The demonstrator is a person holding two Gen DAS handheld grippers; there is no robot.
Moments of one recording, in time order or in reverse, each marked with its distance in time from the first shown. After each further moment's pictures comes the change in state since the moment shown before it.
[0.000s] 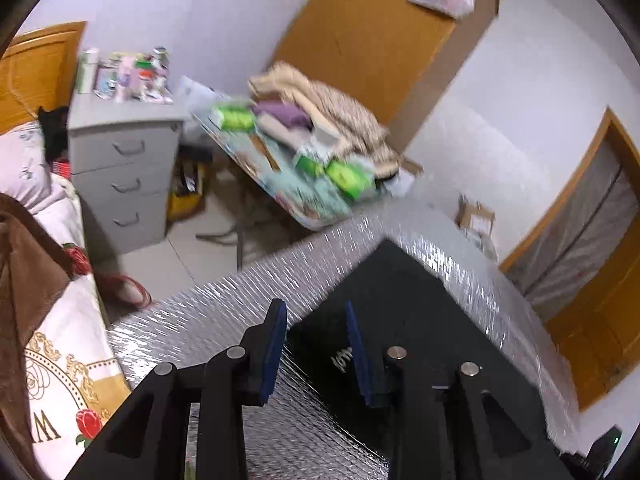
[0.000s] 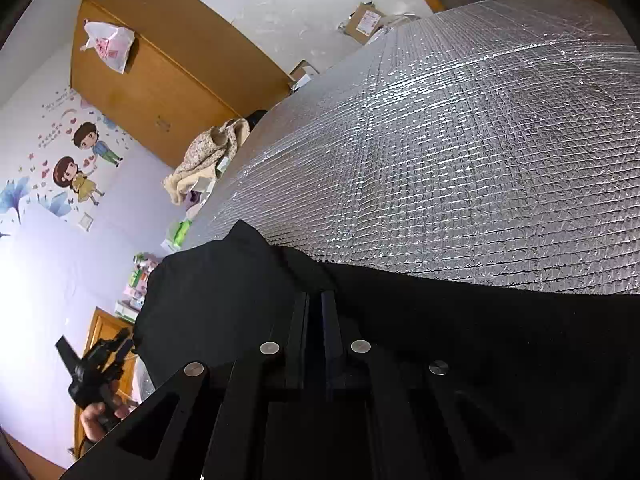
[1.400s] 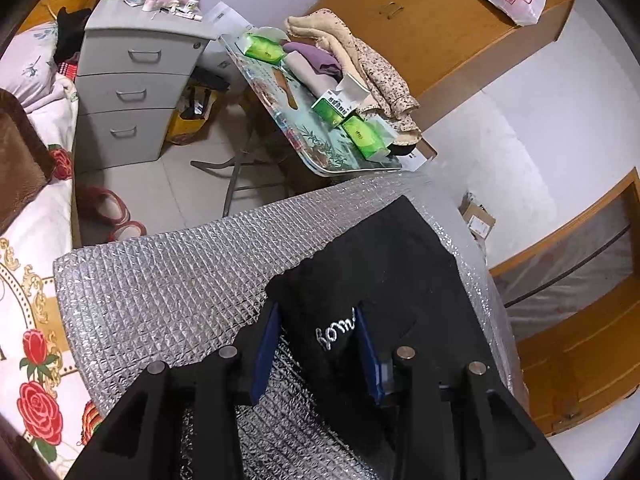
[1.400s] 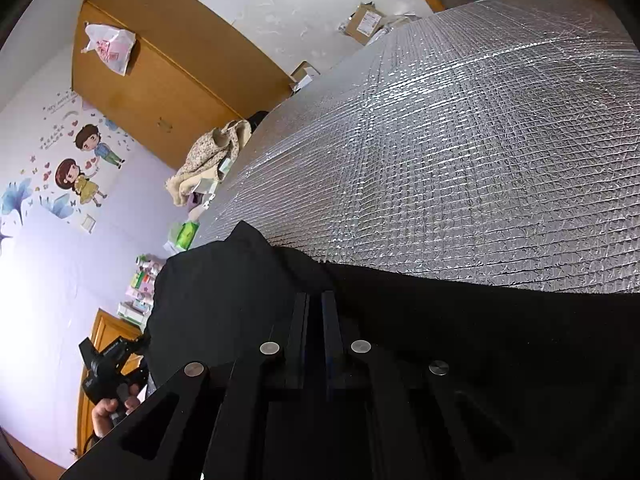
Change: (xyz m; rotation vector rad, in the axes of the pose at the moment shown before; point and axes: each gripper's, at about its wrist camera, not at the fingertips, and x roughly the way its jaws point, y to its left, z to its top) left arm 0.054 0.012 -0.023 -0.217 0.187 -0.049; right arm 0.002 0.002 -0.001 0.005 -0.004 0.008
